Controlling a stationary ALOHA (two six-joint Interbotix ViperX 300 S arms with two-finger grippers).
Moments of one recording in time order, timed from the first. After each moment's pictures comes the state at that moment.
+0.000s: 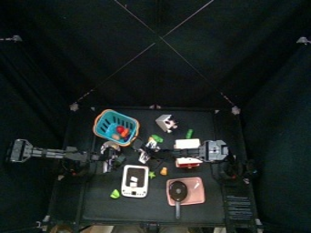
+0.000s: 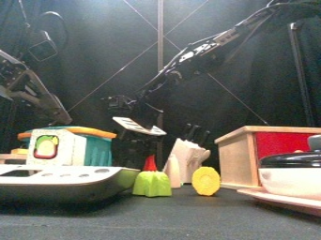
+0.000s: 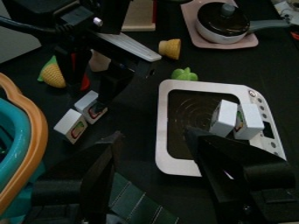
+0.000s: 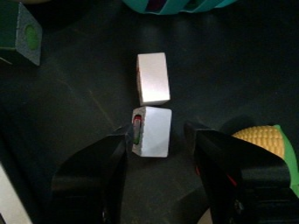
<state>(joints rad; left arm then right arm) 0.09 -0.69 1.31 0.22 -0.16 -0.19 -0.11 0.50 0.03 -0.68 0.52 0.90</state>
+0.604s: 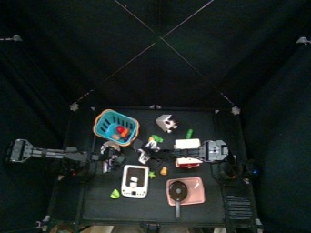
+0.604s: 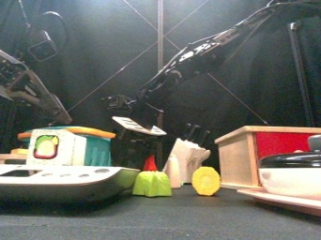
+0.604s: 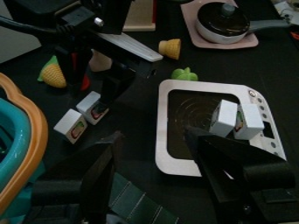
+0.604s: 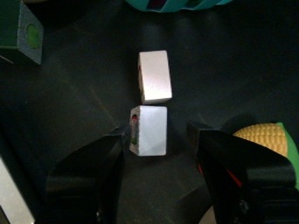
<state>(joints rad) 0.09 -0.69 1.31 0.22 -0.16 -0.19 -0.11 0.50 0.03 -0.67 0.53 0.90</state>
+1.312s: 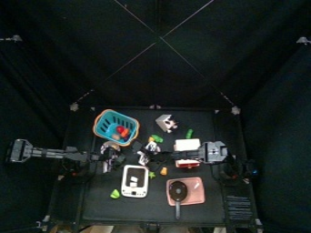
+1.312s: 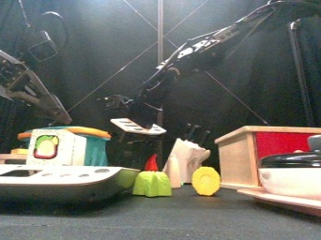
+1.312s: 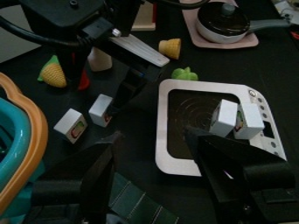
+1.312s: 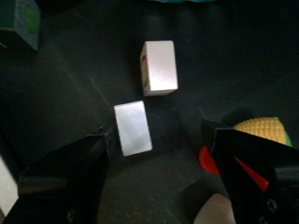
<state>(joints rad) 0.09 -0.69 1.31 0.22 -0.16 -0.19 -0.07 0.51 -0.03 -0.75 0.69 0.89</state>
